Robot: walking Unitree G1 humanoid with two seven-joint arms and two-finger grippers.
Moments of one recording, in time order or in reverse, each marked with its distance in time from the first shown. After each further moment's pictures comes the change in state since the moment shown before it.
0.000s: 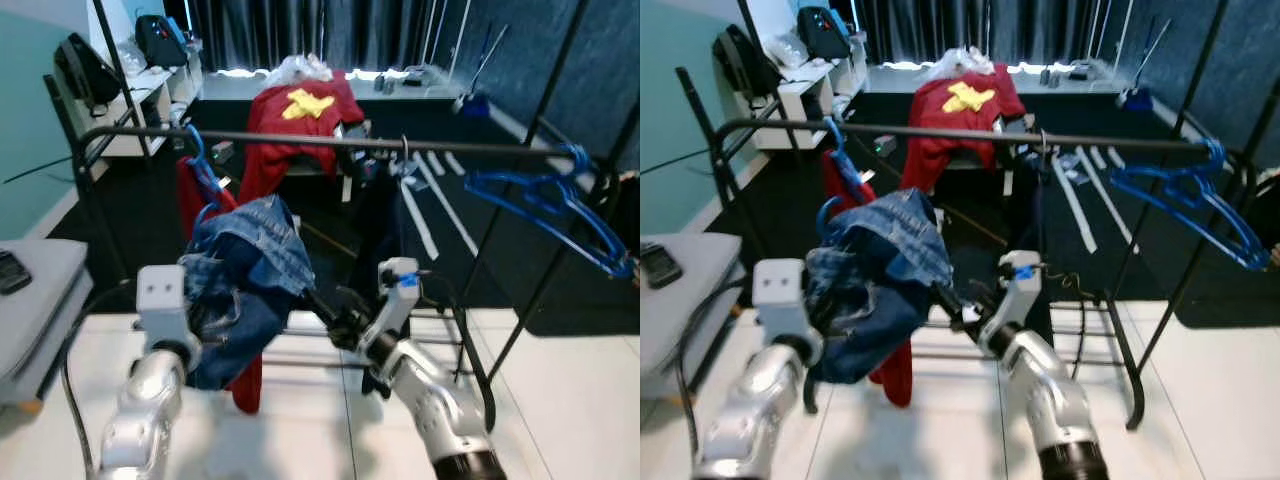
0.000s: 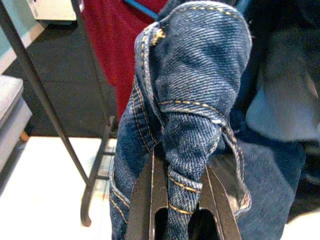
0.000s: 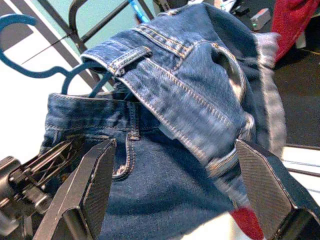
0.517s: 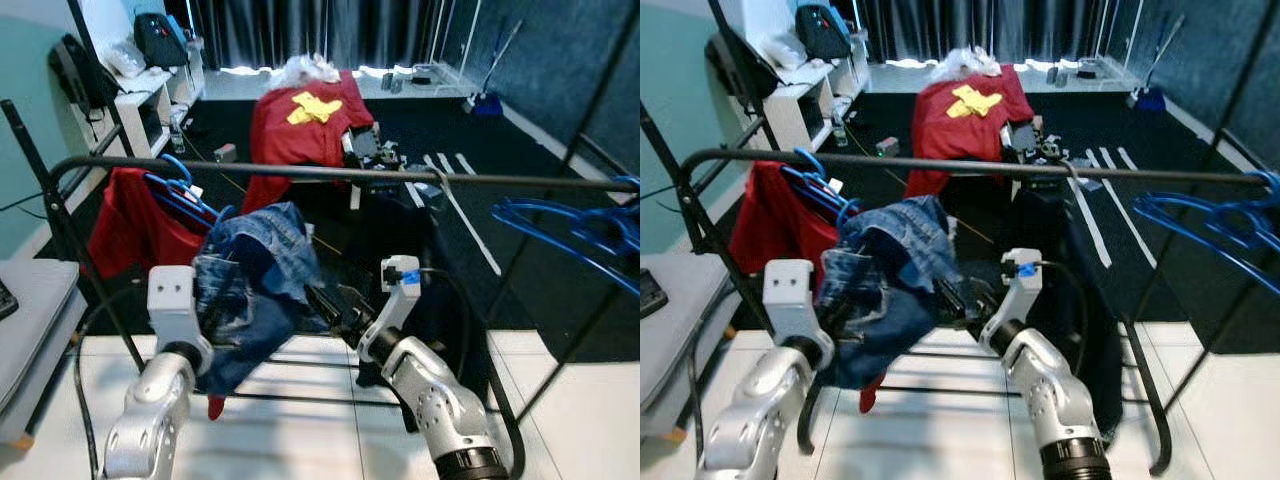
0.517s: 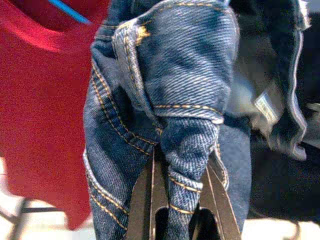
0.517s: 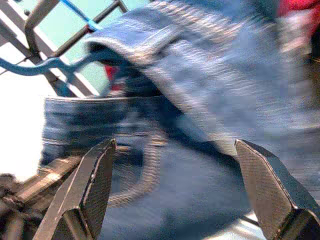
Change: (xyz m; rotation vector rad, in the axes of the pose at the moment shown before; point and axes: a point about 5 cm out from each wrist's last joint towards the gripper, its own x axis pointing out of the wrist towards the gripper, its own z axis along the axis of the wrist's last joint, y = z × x) left arm -0.015 -0.057 0.002 -0.135 0.039 -0.309; right arm 0.000 -0.003 0.002 0.011 -0.005 -0.005
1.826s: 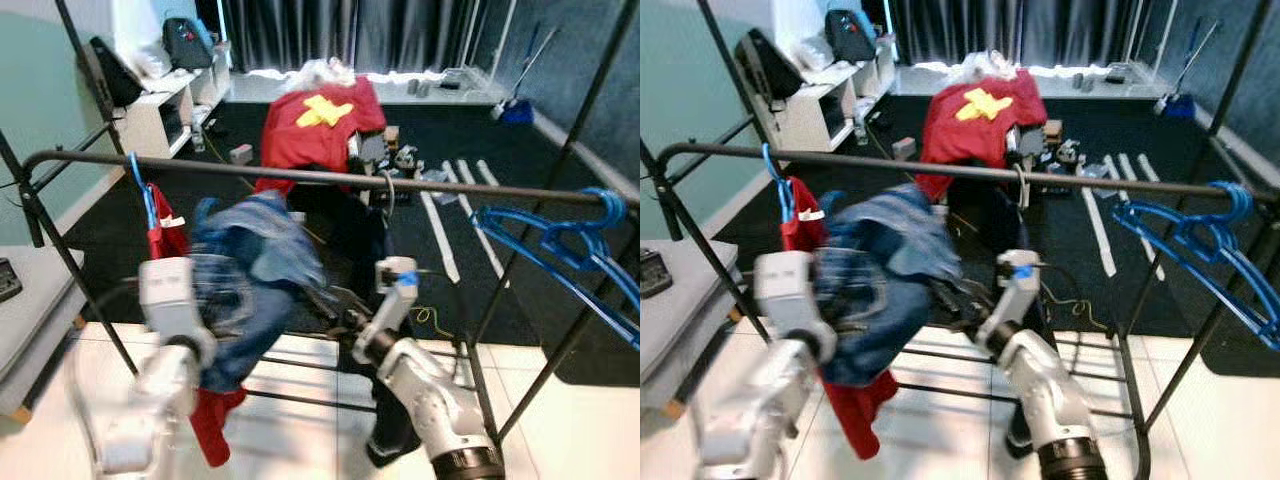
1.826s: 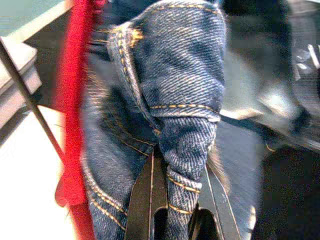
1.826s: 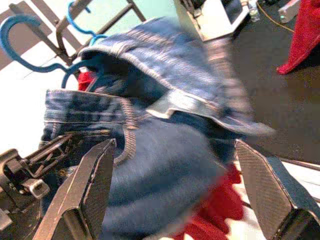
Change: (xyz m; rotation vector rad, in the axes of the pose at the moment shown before) left arm -0.002 0.043 0.019 -0.014 -0.002 0.394; right arm -0.001 0.000 -0.001 0.003 0.005 0.028
